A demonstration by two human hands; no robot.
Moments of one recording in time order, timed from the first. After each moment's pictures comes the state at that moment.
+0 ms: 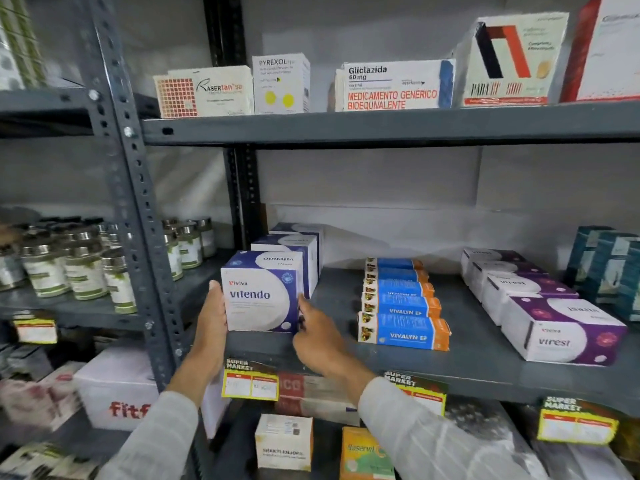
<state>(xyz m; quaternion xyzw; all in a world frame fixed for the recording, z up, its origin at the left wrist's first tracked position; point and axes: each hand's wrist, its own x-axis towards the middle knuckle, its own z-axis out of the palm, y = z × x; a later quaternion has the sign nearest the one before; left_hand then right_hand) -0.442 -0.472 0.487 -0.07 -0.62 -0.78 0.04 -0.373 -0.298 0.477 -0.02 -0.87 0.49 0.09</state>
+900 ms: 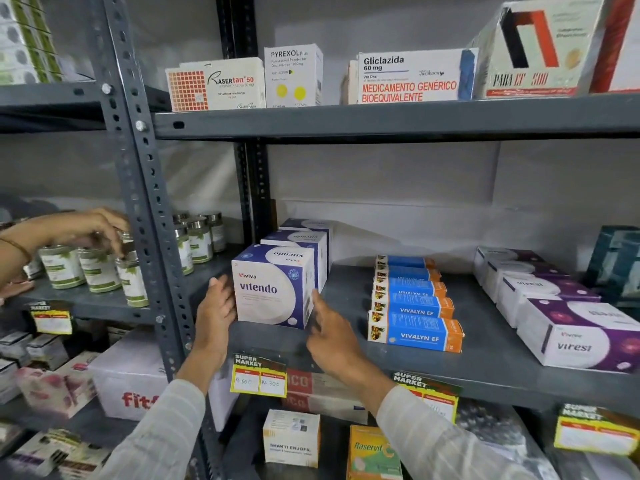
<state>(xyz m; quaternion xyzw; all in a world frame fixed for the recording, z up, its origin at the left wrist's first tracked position) -0.454 -0.483 0.479 -0.05 -0.61 -0.79 0.08 -0.361 -0.294 0.470 0.00 -0.83 0.55 0.10</state>
